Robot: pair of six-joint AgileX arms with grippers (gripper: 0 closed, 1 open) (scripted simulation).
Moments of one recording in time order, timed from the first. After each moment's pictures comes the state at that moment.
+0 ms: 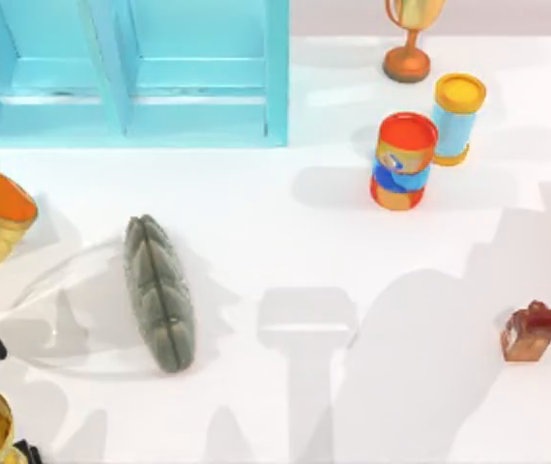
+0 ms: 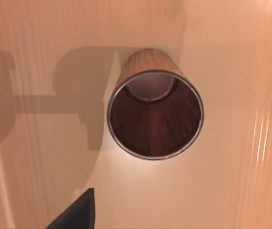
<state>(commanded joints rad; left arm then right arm) 0.00 0.00 0.00 0.00 0.00 0.00 -0.45 2.02 1.86 -1.41 -0.01 -0.41</state>
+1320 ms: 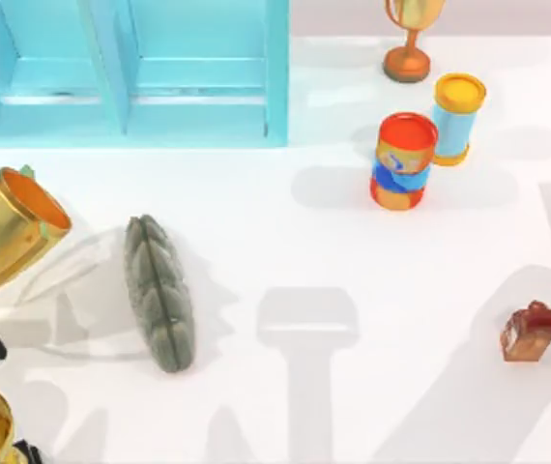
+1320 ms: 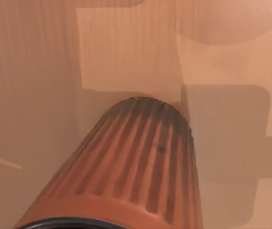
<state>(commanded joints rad) 0.00 0.00 0.00 0.00 0.00 0.00 -0.45 2.07 1.53 -1.03 0.00 -0.40</state>
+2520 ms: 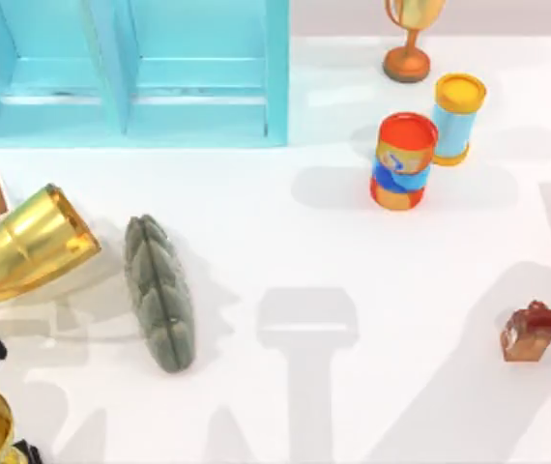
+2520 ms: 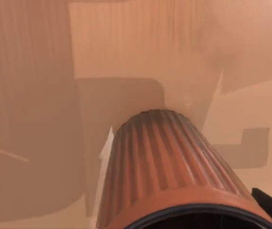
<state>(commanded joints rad) 0.00 0.00 0.00 0.00 0.00 0.00 -0.44 2.06 1.57 -1.07 -0.01 -0.41</state>
